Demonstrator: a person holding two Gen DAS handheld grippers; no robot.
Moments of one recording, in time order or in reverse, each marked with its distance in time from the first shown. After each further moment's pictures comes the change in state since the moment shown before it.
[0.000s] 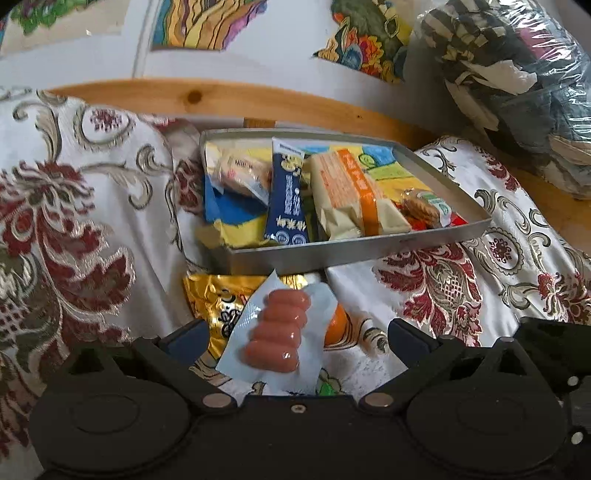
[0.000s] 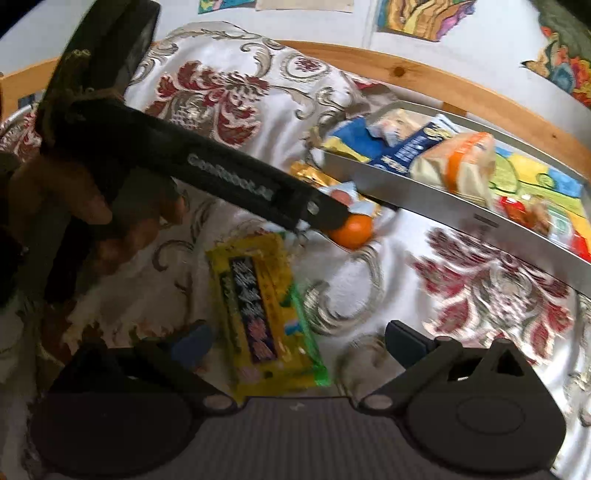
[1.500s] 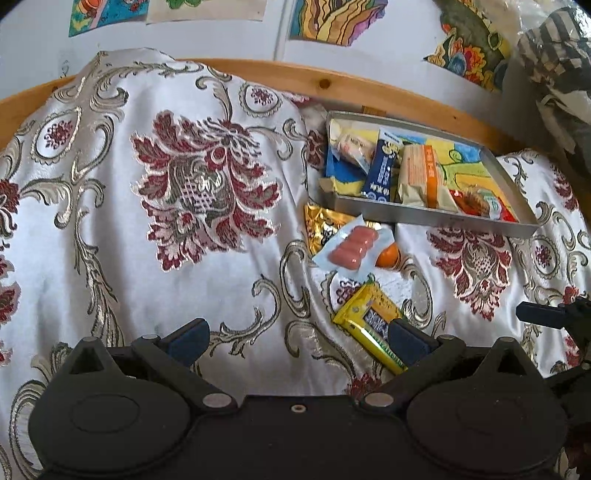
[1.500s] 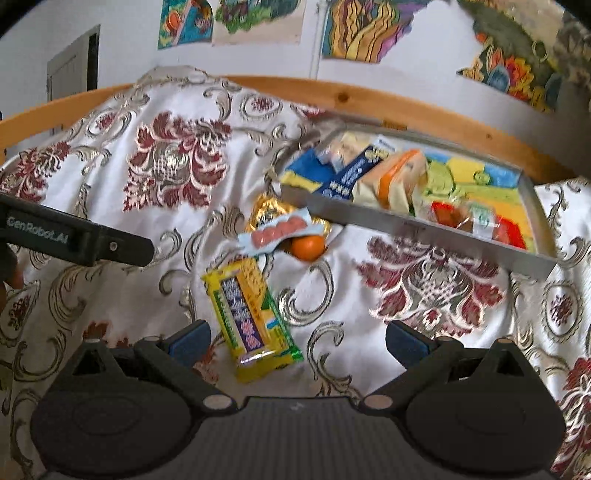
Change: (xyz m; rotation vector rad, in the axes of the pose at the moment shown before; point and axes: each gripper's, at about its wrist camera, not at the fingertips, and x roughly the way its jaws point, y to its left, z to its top) left arm -0.128 -0.039 -0.026 -0.228 0.120 0.359; right arm -0.069 0.000 -0.002 0.124 -0.039 -0.110
